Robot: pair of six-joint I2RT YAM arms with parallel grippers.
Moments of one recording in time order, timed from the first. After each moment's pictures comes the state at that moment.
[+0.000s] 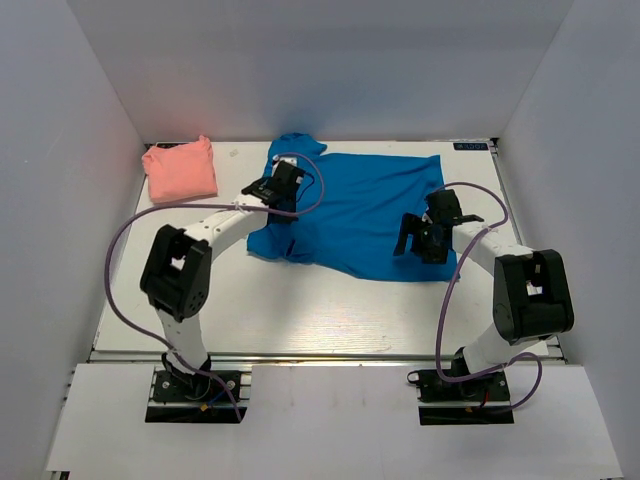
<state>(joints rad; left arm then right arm) -0.53 1.87 1.43 -0.46 -0.36 -0.36 0.20 1.59 0.92 -0.41 -0.14 0.36</state>
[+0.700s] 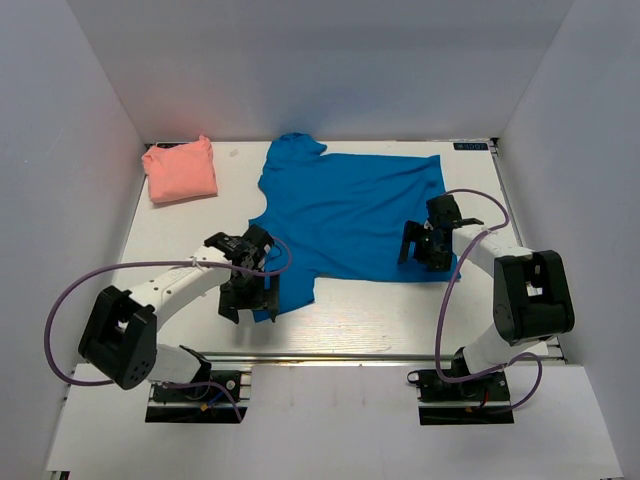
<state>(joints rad) -0.57 1.37 0.89 -1.01 0.07 -0.56 0.20 1.58 0.88 -0.46 -0.09 0.36</state>
